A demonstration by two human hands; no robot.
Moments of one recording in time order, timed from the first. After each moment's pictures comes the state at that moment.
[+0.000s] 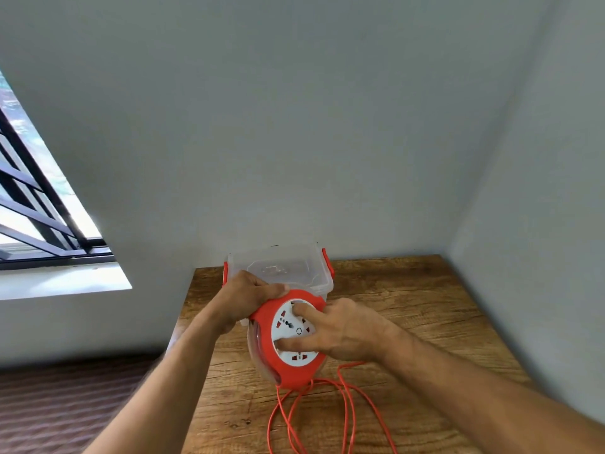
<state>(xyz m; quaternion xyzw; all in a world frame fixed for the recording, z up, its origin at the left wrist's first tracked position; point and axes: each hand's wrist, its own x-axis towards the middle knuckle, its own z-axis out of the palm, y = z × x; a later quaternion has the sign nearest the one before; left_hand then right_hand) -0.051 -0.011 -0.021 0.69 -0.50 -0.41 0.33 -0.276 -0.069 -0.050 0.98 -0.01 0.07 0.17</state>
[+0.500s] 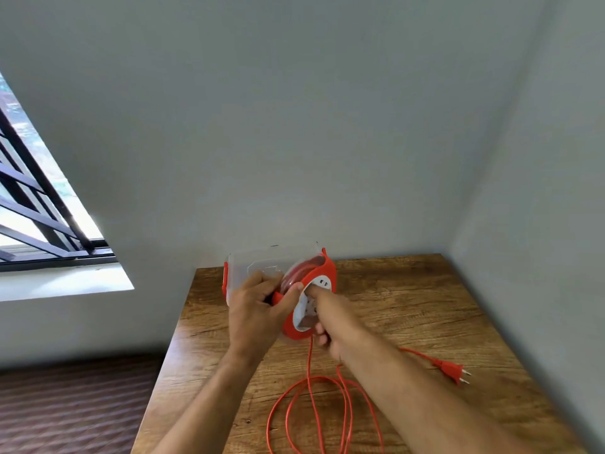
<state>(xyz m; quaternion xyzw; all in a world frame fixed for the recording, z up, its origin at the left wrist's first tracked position) -0.109 0.010 -0.042 0.66 -0.52 -0.08 0.55 -0.233 -0.037 -0.033 0.40 -0.56 0.31 -0.66</state>
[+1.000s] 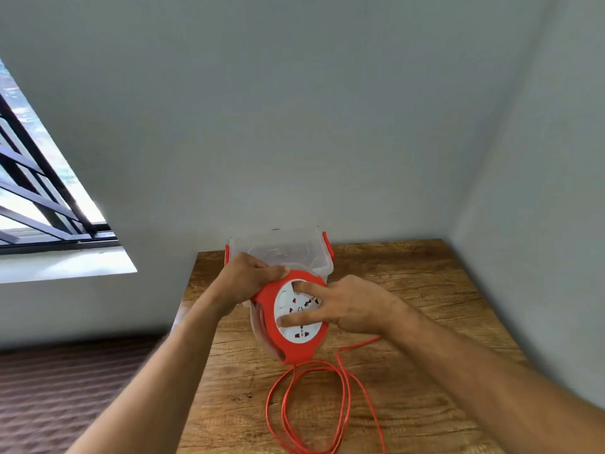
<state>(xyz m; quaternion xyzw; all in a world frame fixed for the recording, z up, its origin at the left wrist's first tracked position) -0.056 -0.009 -0.024 0.71 -0.50 -0.36 0.34 -0.285 -0.075 -0.044 0.99 -0.05 0.04 0.14</state>
